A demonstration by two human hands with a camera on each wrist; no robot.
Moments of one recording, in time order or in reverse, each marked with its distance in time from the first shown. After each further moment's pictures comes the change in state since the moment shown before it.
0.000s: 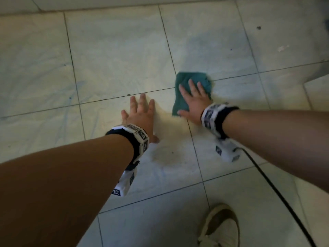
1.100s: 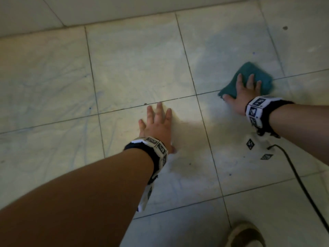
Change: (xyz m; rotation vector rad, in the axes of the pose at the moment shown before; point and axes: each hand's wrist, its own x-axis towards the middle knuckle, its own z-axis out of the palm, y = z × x) left_hand -0.002 0.000 0.000 -0.020 -0.041 -0.001; right_hand 0.029 0.074 -0.020 0.178 0.088 0.375
